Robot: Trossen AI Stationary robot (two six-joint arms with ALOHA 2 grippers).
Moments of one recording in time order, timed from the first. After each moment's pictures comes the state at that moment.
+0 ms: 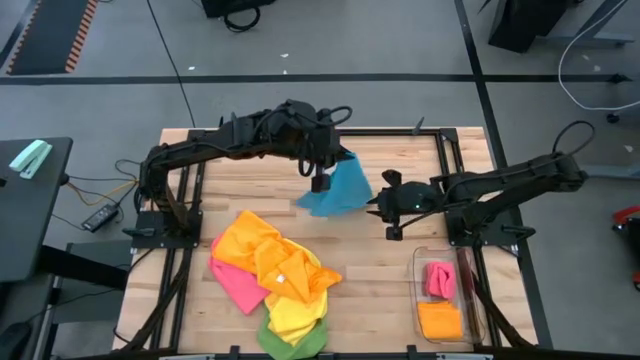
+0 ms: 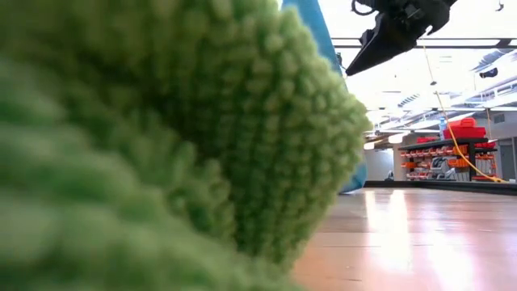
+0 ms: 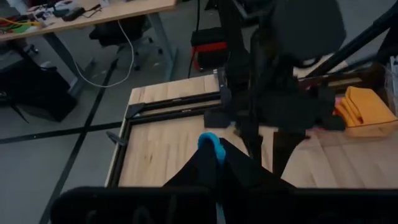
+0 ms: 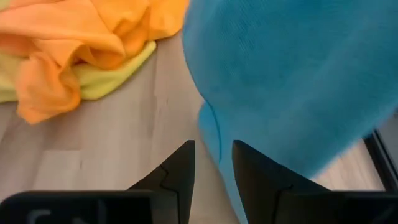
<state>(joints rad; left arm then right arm) 0.15 1.77 2.02 -0.66 0.03 0.25 0.13 1.10 0.83 -0.44 0.28 -0.03</state>
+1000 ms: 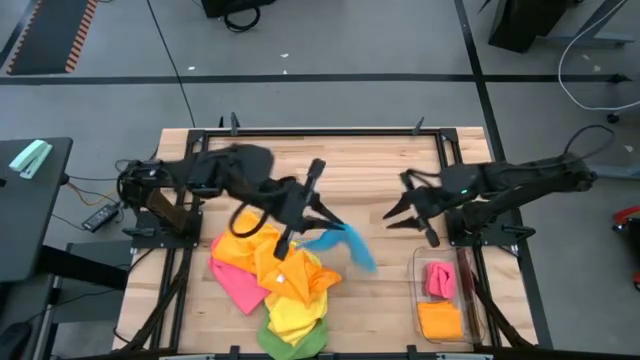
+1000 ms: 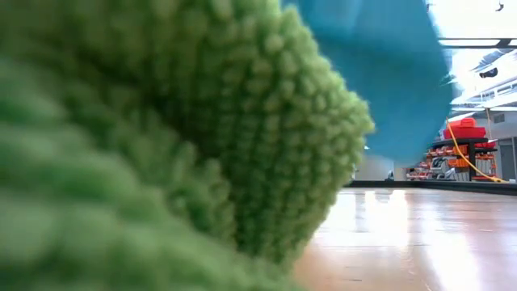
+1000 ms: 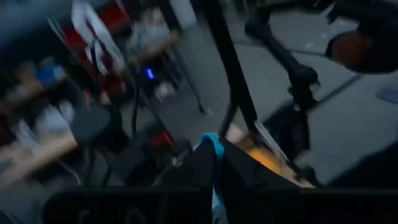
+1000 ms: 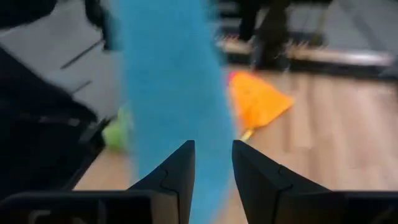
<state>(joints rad) -0.20 1.68 2.12 -0.57 0.11 0.46 0.19 0.85 0.89 -0.43 -0.08 -0.01</state>
